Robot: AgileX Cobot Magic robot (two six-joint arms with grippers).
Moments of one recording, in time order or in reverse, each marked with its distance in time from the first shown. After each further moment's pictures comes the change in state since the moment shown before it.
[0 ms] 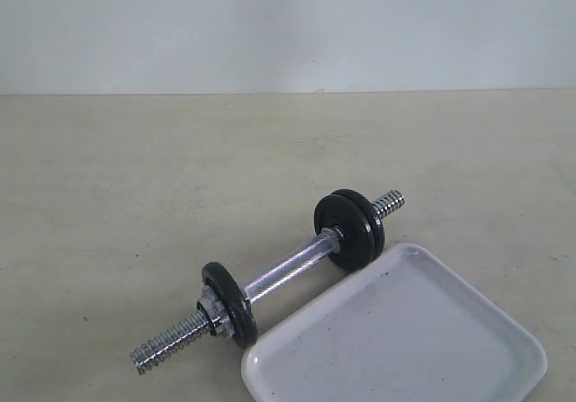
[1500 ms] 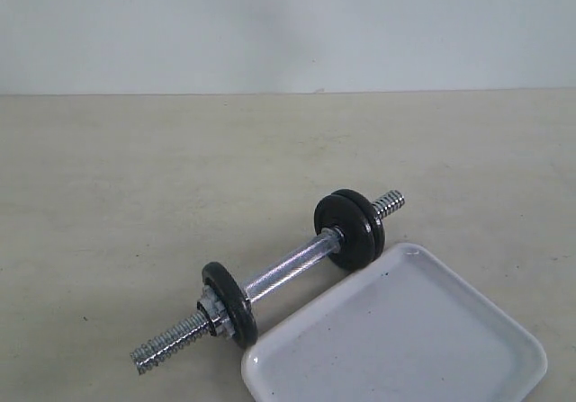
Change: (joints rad) left arm 0.154 -0.293 0.273 0.007 0.241 -0.128; right arm 0.000 0.000 0.000 0.000 0.002 0.000
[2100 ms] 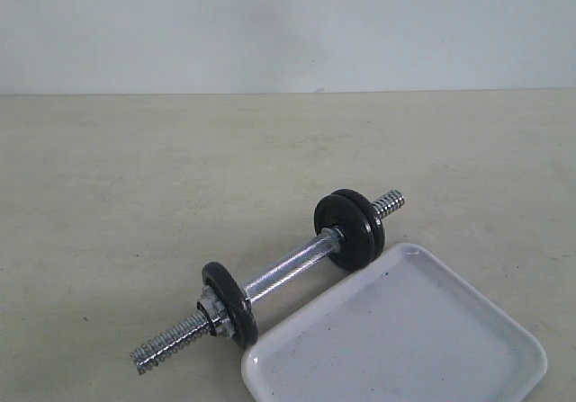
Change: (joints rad) left arm 0.023 0.000 0.009 -0.795 0.113 0.582; right arm 0.000 0.000 0.000 0.000 0.000 0.000
